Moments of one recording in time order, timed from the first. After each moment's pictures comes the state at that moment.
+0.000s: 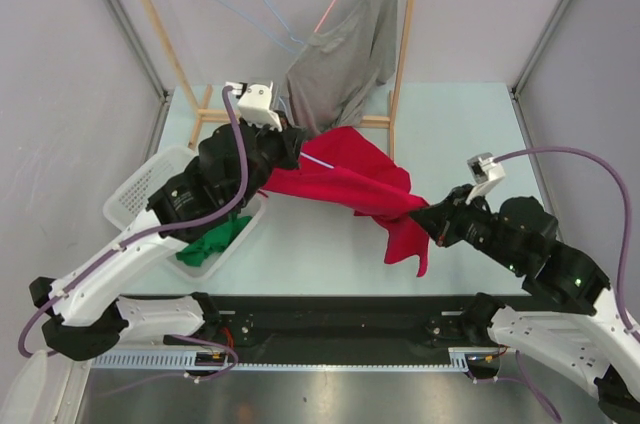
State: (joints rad) left arm -0.95 1.12 1.44 -0.46 -0.49 -0.30; right arm 0.82 0.59 1.02 -0.69 0.07 0.54
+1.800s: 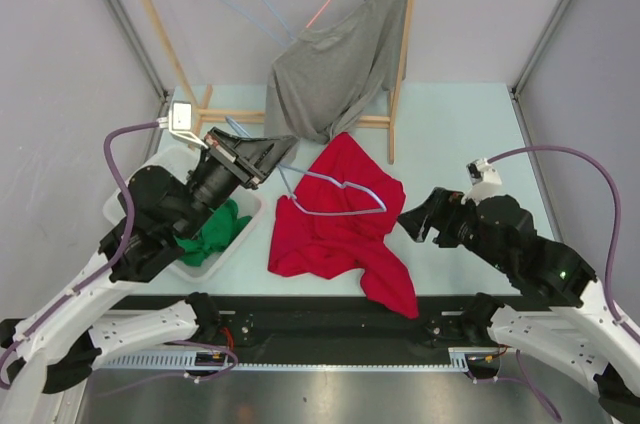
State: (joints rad) left arm -0.94 0.82 1.21 -0.18 -0.25 -0.98; right arm 0.83 0.61 0.97 -0.79 0.21 0.76
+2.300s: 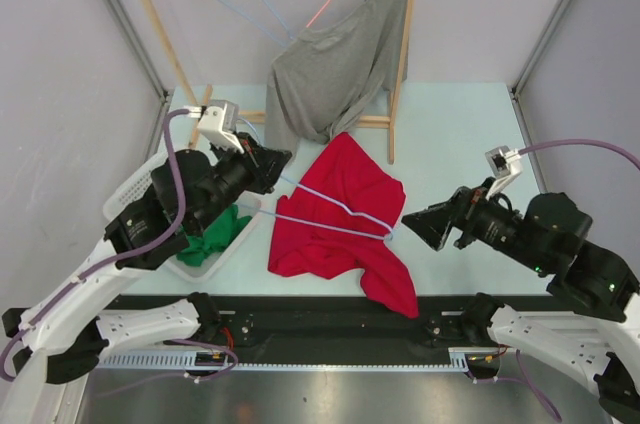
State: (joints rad) left arm -0.94 0.91 1.33 -0.53 -0.36 -0.50; right arm 0.83 0.61 1.19 -0.79 0.01 0.65
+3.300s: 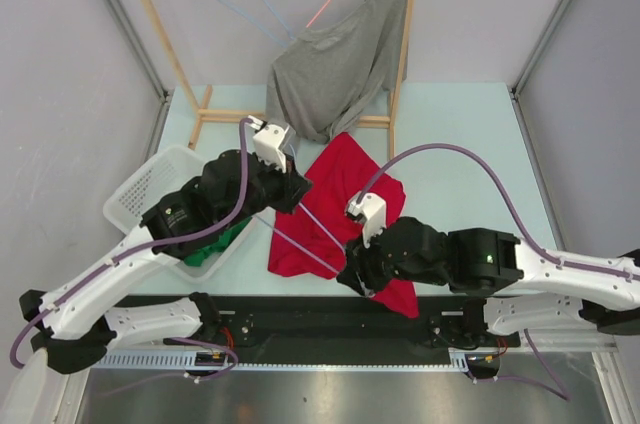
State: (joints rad) left arm -0.94 1.00 1.27 -0.62 -0.20 -0.36; right arm 1.40 1.03 1.21 -0.76 0.17 0.57
